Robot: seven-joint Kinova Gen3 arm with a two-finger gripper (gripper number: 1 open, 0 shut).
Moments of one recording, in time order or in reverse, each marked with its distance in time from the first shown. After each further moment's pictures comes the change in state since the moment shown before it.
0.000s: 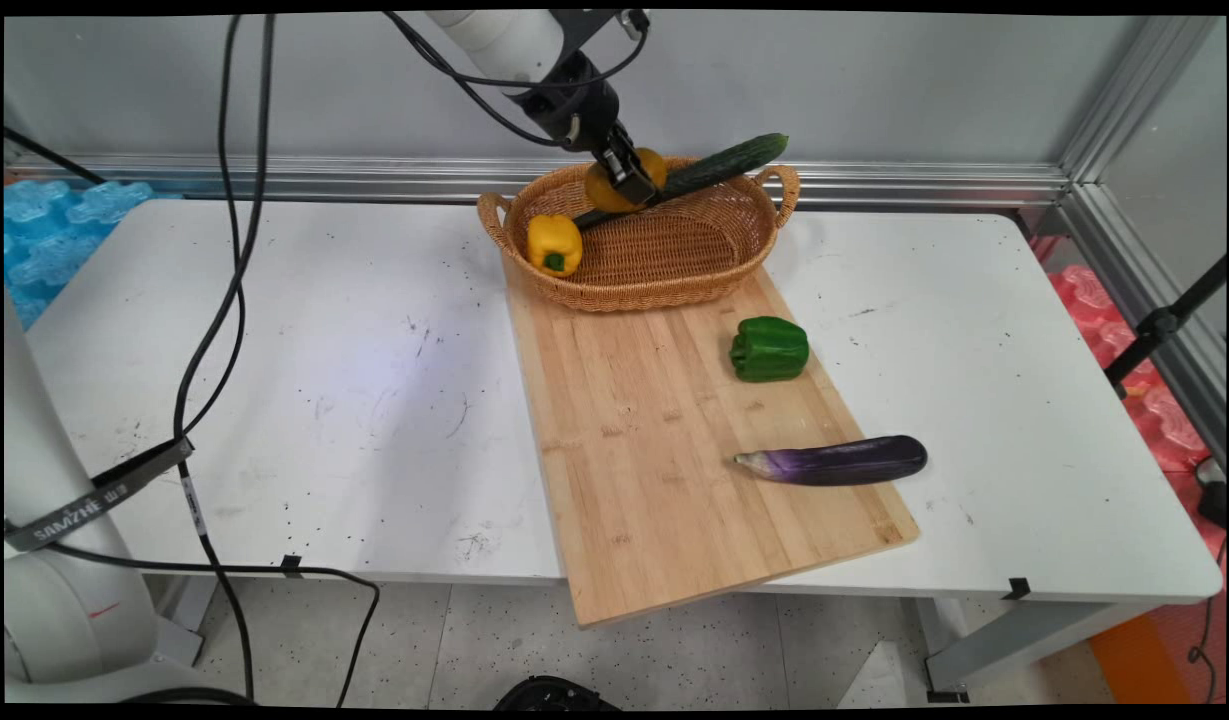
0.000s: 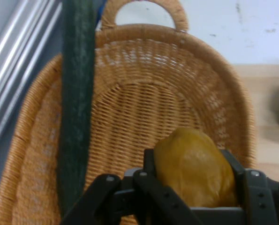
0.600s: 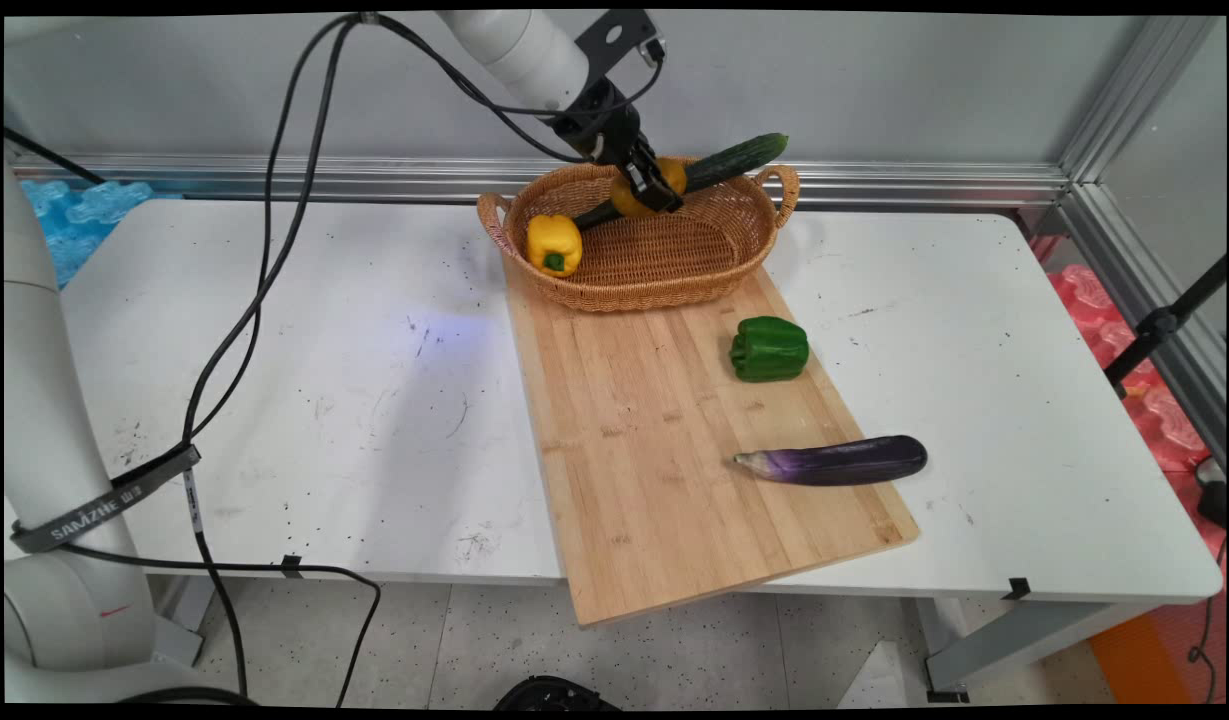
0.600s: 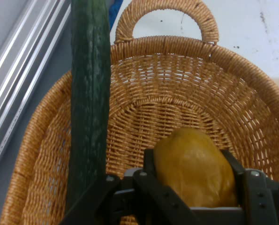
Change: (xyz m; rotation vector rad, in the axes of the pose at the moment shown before) arm -0.007 -0.029 0.058 -0.017 0.054 0.026
